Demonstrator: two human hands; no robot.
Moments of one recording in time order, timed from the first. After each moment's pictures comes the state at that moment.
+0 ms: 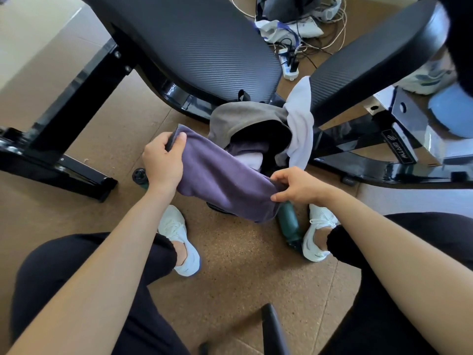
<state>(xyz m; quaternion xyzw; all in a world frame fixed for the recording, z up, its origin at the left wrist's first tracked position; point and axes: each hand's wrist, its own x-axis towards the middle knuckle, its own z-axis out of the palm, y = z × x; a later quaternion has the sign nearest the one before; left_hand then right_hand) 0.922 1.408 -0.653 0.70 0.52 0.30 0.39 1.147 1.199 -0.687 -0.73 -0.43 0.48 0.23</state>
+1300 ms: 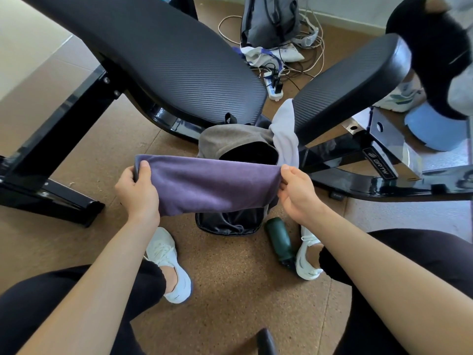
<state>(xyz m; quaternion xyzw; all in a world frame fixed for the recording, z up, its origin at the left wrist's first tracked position) 0.914 1.413 -0.664 0.54 0.60 0.38 0.45 1.138 1.220 -0.674 -0.59 0.07 0.42 0.68</state>
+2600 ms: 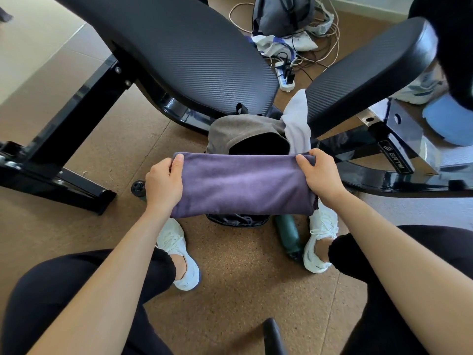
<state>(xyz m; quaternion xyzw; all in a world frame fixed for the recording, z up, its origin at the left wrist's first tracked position) 0.917 1.404 -0.658 0.75 0.54 0.19 0.32 1.170 1.205 -0.665 -0.85 -0.20 0.25 0.41</state>
